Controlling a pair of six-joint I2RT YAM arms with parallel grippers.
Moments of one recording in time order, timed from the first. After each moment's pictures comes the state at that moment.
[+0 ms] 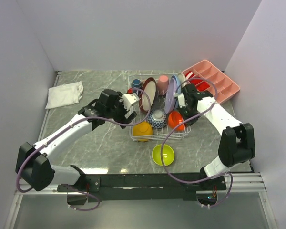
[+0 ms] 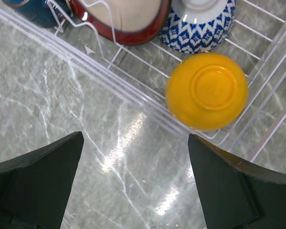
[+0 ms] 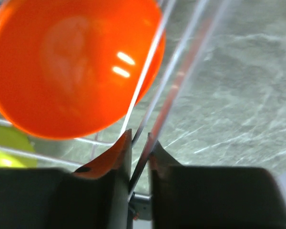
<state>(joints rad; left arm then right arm) -0.61 1.30 1.06 -0.42 0.14 0.30 0.26 1.56 1.20 -0.97 0.01 -0.15</state>
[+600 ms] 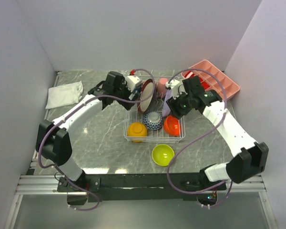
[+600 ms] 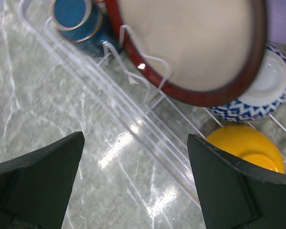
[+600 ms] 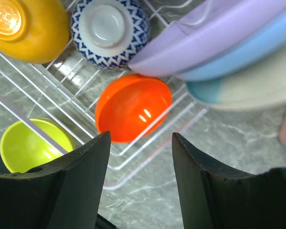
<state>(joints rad) -0.53 1.62 1.38 -0.44 0.13 0.32 0.37 1.35 1.32 -0.92 -0.20 -0.34</state>
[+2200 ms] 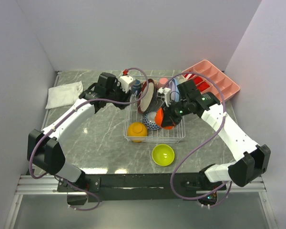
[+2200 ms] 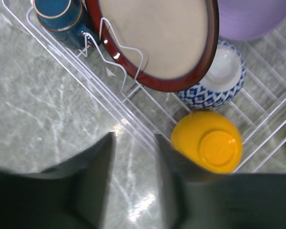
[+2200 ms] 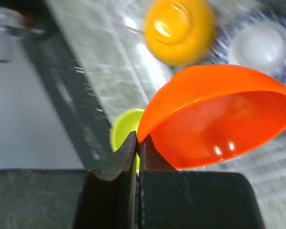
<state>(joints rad) -0.49 1.50 1.31 -0.47 0.24 0.21 0.47 1.34 1.32 -1.01 -0.57 -0.25</state>
